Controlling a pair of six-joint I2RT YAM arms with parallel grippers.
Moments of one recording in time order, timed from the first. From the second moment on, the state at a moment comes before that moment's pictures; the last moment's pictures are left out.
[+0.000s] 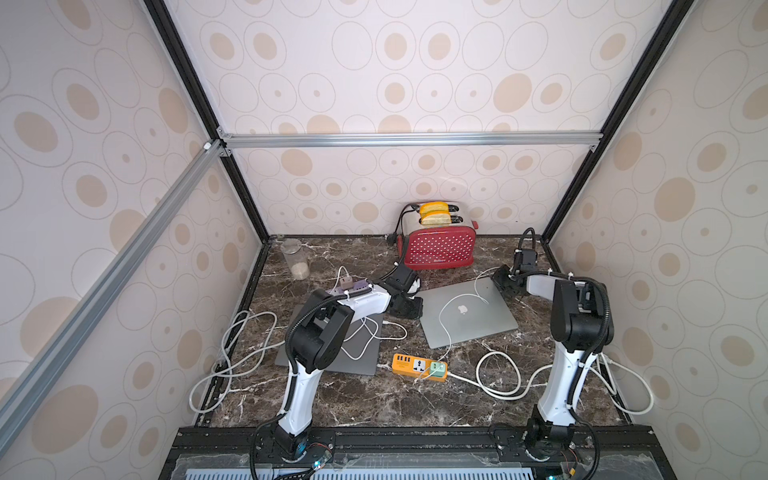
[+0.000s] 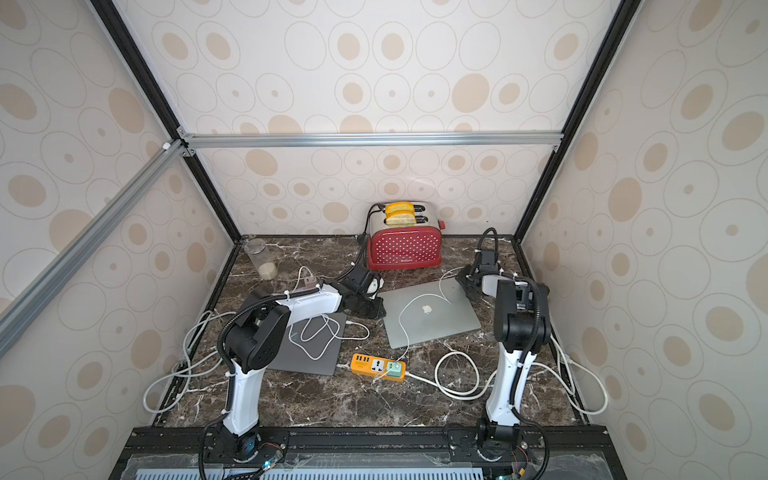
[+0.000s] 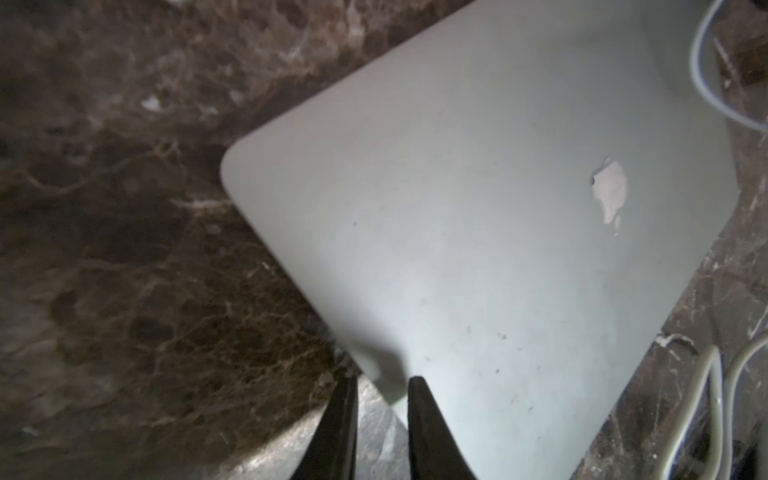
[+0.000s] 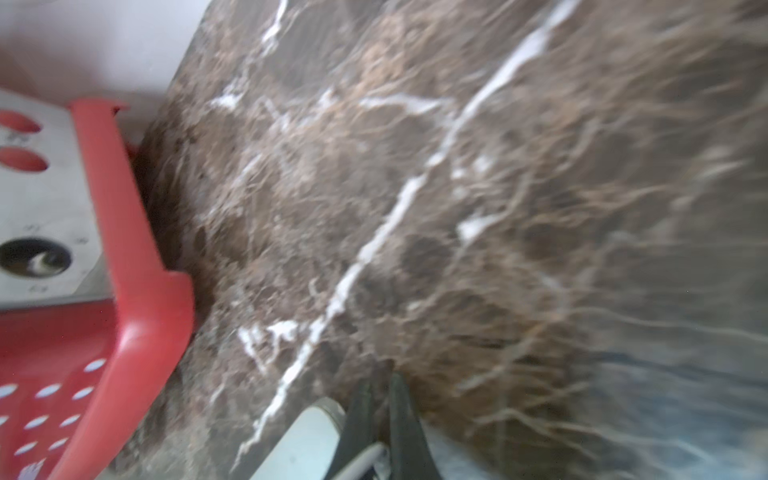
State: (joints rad) left arm -0.64 2.10 1.43 -0.39 0.27 -0.43; right arm 0.00 2.09 1.32 -0.12 -0.13 0.68
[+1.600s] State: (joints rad) left arm -0.65 1.93 1.39 -0.43 0.22 -0.36; right arm -0.10 2.06 1.47 -0.55 0.09 0.43
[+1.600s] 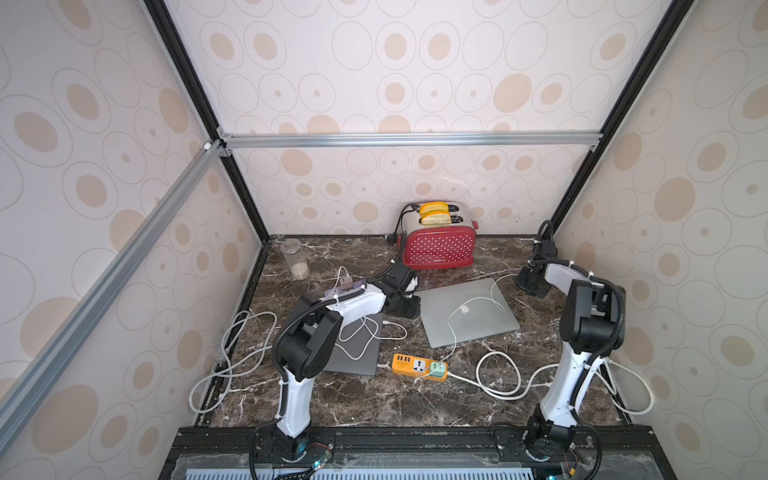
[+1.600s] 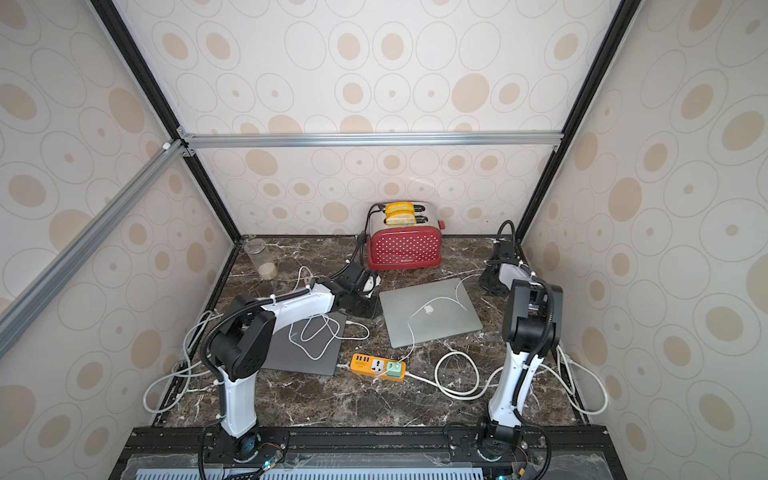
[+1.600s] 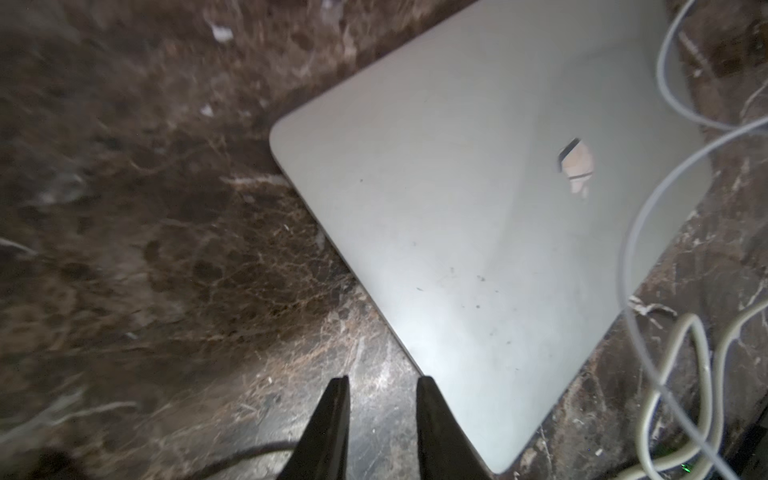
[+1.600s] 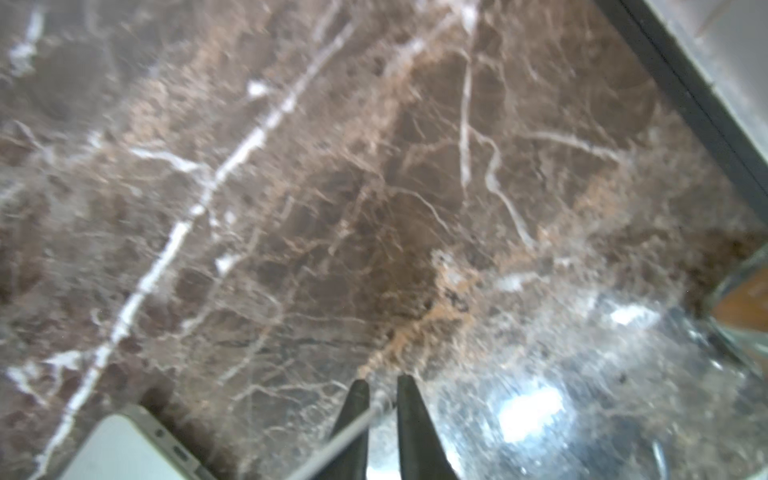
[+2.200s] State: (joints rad) left arm -0.65 1.56 1.17 -0.48 0.17 -0.36; right arm -0.11 1.69 1.26 -0.61 0.14 0.33
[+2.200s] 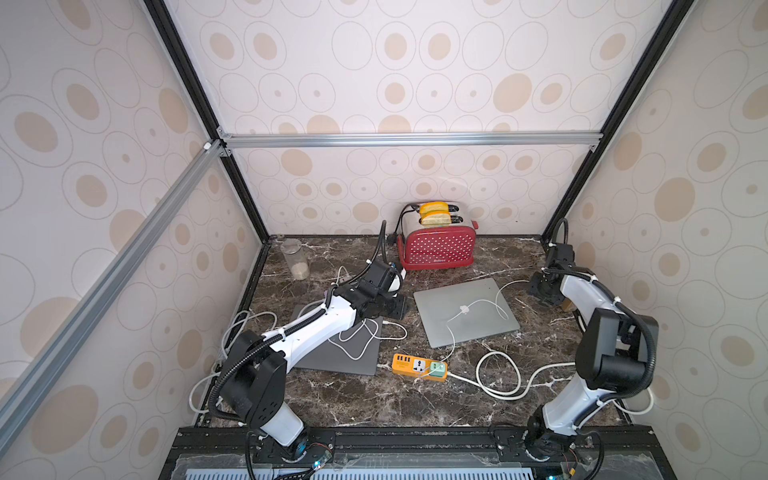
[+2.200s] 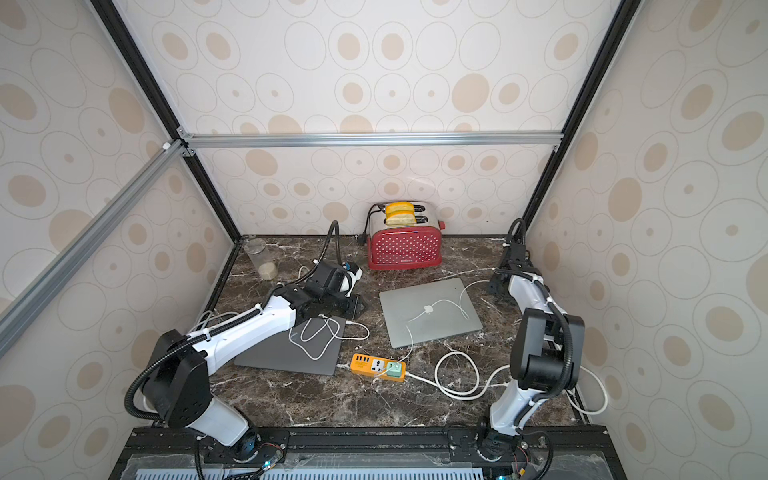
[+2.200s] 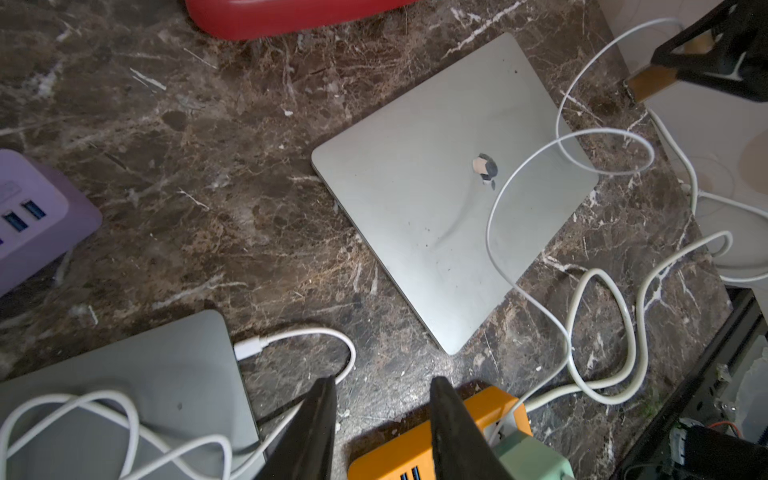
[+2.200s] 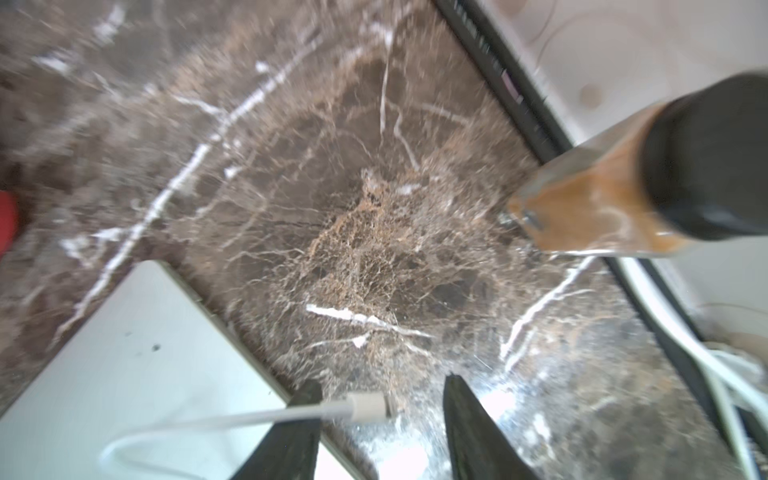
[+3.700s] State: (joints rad) left arm -0.75 1.43 0.88 -0.37 0.52 -0.49; right arm 0.40 1.33 0.86 -0.55 -0.34 0.13
